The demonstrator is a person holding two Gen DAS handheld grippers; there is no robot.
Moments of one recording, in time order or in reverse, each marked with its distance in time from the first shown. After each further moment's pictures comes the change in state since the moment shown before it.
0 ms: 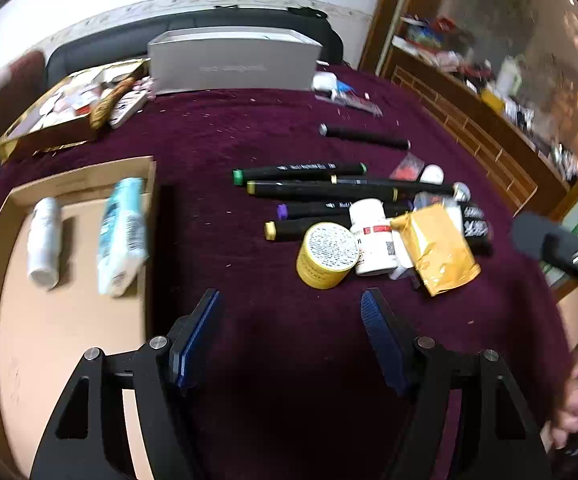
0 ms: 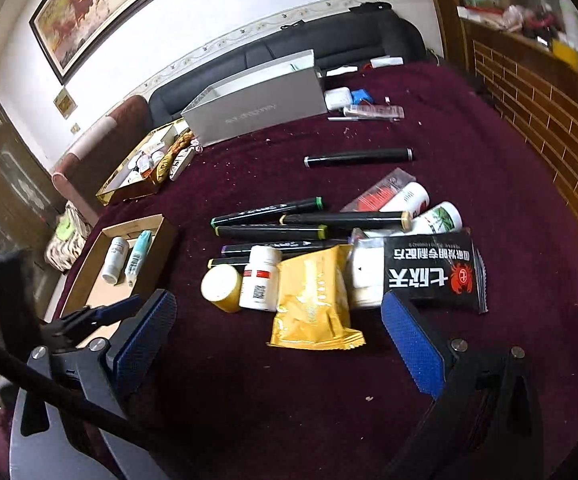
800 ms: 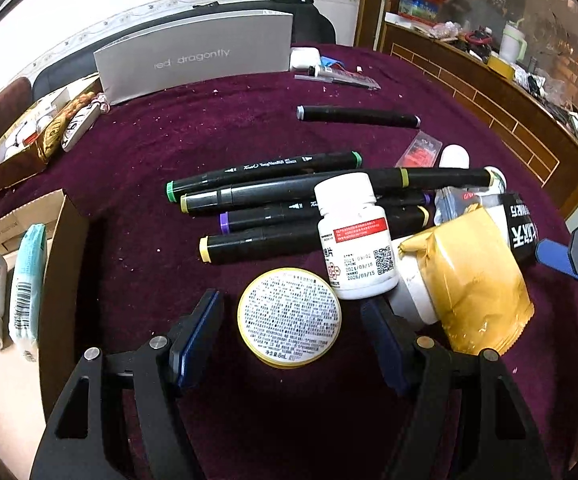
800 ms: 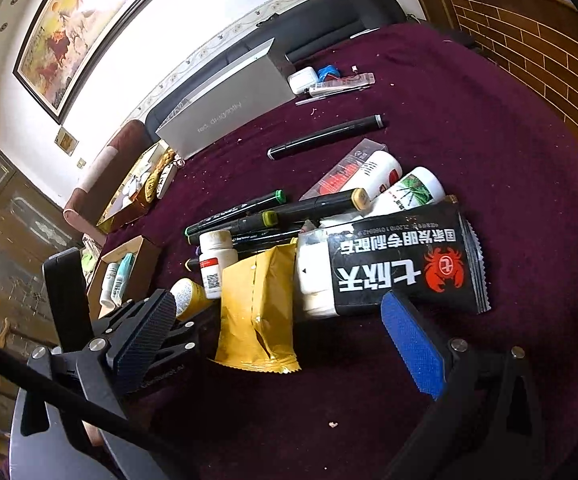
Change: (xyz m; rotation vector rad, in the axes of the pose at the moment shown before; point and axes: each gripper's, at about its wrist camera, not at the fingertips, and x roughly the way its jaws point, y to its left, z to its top) left arm 0.067 -0.033 0.022 0.067 0.013 0.058; right arm 0.017 -0.056 0.001 0.158 0.019 0.109
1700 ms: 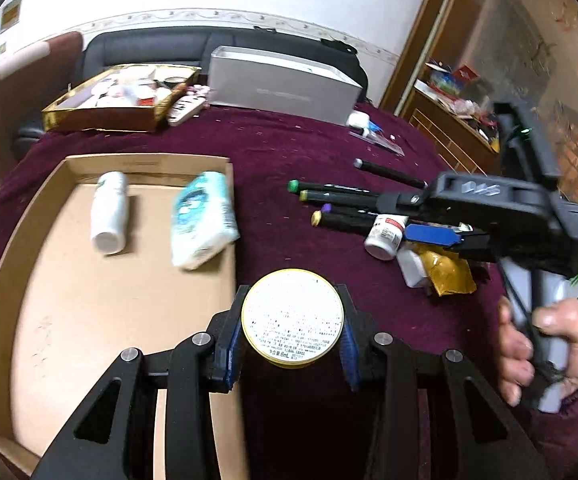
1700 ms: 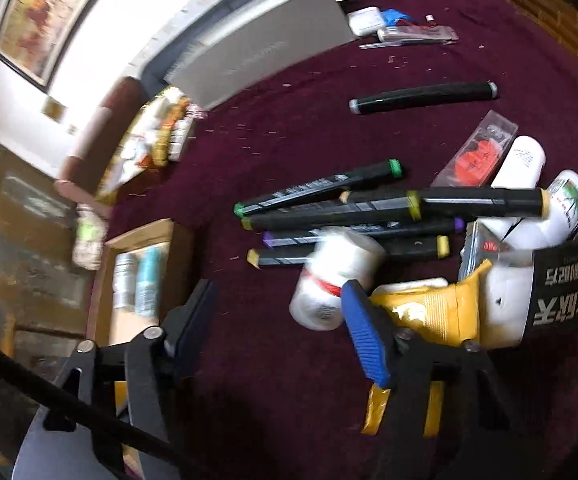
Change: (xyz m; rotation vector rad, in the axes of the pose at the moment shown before) left arm -0.116 0.095 -0.058 -0.236 -0.129 -0.067; right arm 0.091 0.085 0.023 0.007 0.205 -0.050
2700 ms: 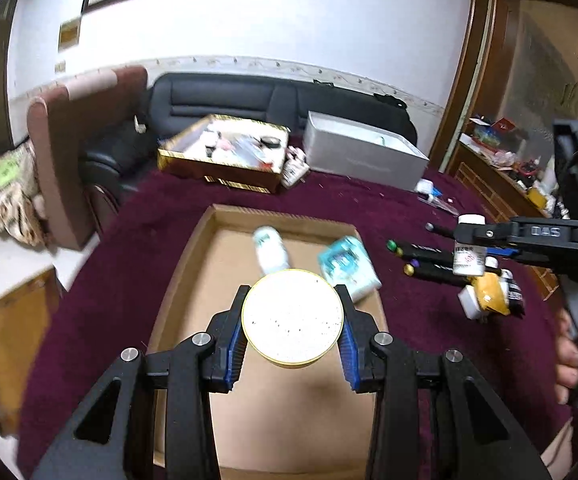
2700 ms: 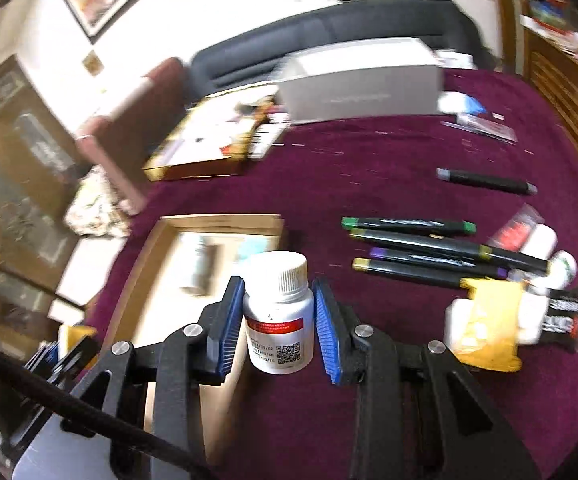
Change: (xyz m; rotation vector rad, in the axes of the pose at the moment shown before) left arm -0.092 0.095 0.010 -0.029 -0.184 0.184; right arm -0.043 0.126 -0.025 -0.260 -0.083 -0.003
